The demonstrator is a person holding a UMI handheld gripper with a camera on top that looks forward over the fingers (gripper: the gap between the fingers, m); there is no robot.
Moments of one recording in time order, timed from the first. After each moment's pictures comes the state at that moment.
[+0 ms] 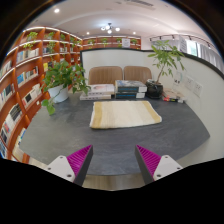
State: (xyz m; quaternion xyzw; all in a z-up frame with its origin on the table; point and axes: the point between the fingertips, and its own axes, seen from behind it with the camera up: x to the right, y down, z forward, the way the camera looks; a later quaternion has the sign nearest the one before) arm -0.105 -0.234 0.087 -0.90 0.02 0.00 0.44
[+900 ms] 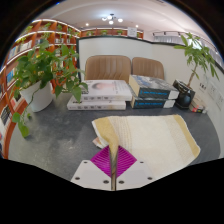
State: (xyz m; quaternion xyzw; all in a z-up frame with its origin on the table) arm -0.159 0.030 -0.008 -0.91 0.02 -0.03 0.41
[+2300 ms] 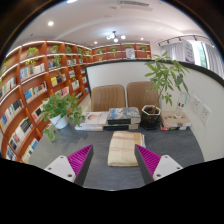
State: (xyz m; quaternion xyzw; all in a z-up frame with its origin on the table) arm 0.011 -0.105 0.215 -0.87 -0.02 0.08 0.48
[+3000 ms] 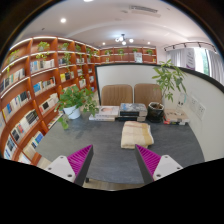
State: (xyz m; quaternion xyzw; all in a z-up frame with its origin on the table) arm -0.042 -0.227 0.221 -0.87 -0.06 0.08 0.49
